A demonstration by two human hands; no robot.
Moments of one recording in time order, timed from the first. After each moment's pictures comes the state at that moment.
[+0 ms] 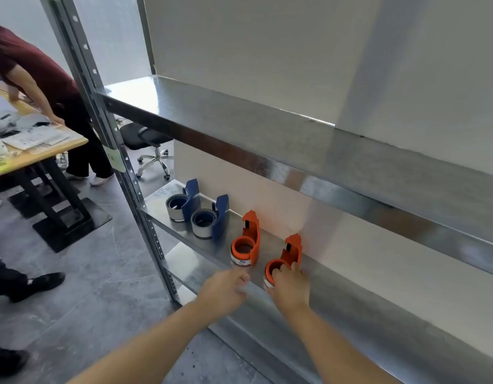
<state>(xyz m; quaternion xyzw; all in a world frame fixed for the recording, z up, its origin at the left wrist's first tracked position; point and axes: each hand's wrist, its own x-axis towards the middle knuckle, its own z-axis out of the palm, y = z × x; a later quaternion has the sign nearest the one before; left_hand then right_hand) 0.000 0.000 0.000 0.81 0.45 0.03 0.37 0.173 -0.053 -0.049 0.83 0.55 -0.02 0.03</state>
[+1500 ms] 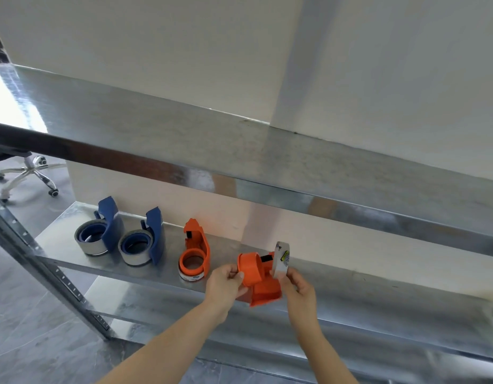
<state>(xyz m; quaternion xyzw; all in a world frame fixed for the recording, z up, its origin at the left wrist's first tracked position) 0.089 0.012 -0.019 0.56 0.41 0.13 0.71 0.169 -0.128 -0.001 0.73 0.16 -0.18 -0.64</state>
